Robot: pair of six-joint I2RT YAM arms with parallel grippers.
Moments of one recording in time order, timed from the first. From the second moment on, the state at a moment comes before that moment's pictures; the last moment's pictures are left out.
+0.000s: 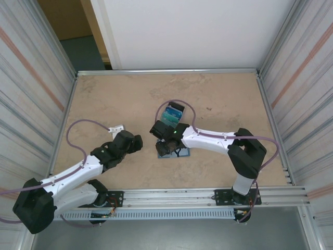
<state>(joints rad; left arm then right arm) -0.69 0.98 0.48 -0.37 -0.40 -0.79 1.03 1.76 1.23 -0.70 0.13 0.50</state>
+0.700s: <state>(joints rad) -0.69 1.03 0.48 -0.37 -0.38 -0.79 1.02 1.88 1.24 -0.66 0.08 0.52</state>
